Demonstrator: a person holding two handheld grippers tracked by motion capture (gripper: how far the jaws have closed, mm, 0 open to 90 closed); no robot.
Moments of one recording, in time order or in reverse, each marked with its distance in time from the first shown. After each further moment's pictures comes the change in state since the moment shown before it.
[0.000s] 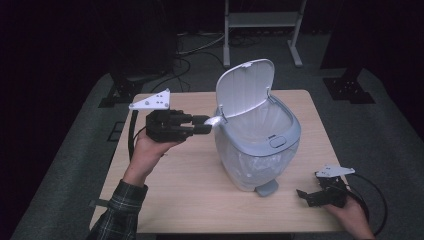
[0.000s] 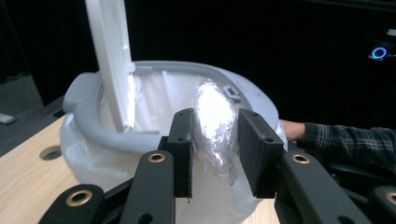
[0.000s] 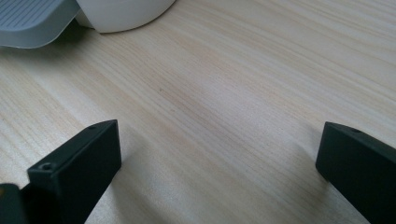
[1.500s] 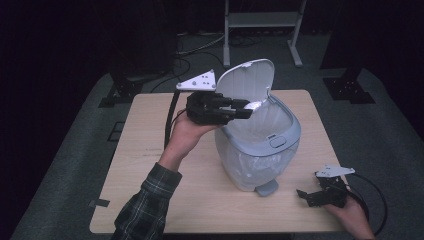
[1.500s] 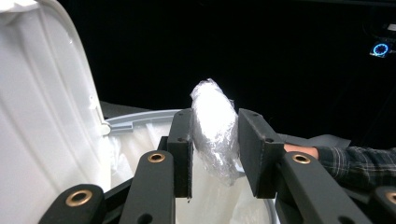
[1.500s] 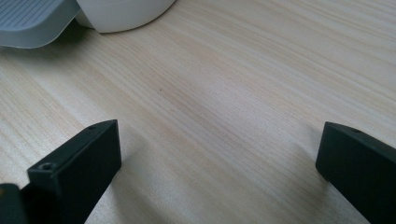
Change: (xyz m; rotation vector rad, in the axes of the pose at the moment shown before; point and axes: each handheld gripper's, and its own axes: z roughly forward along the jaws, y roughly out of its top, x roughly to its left) left arm 0.002 0.047 0.083 0.008 -0.034 0.061; right arm 0.000 0.000 0.000 0.000 0.000 0.000
